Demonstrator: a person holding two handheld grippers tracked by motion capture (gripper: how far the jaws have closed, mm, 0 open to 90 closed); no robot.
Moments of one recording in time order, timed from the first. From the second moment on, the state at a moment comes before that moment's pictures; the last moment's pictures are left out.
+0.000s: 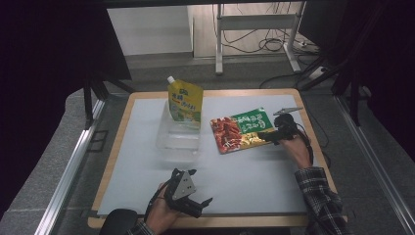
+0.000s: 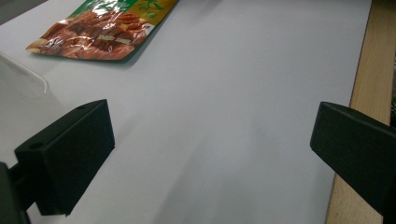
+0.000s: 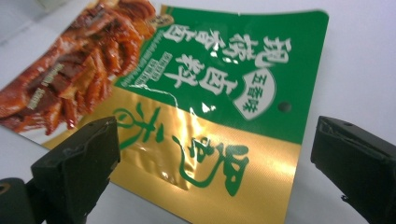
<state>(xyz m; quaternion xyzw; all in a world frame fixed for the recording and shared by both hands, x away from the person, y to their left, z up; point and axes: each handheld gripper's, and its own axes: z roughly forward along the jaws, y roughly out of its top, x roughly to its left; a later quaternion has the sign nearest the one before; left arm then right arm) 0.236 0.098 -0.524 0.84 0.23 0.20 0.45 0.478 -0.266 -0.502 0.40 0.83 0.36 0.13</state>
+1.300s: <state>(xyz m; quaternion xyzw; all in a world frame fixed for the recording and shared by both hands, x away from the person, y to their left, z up) 0.235 0.095 -0.525 0.85 0.22 0.19 0.44 0.480 -0.255 -0.515 0.43 0.83 0.36 0.05</state>
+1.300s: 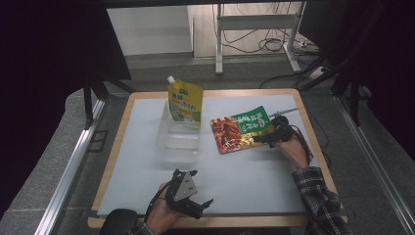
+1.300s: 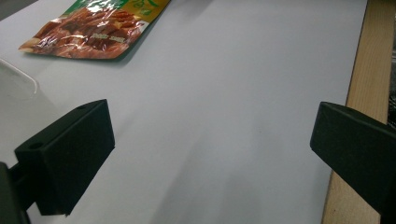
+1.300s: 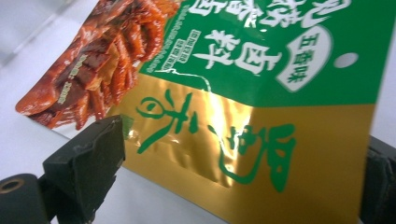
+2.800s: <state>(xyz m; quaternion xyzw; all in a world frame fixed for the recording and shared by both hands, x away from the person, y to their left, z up) 0.234 0.093 -0.526 0.85 0.21 0.21 0.43 0.466 -0.252 -0.483 0.43 0.81 0.38 0.12</state>
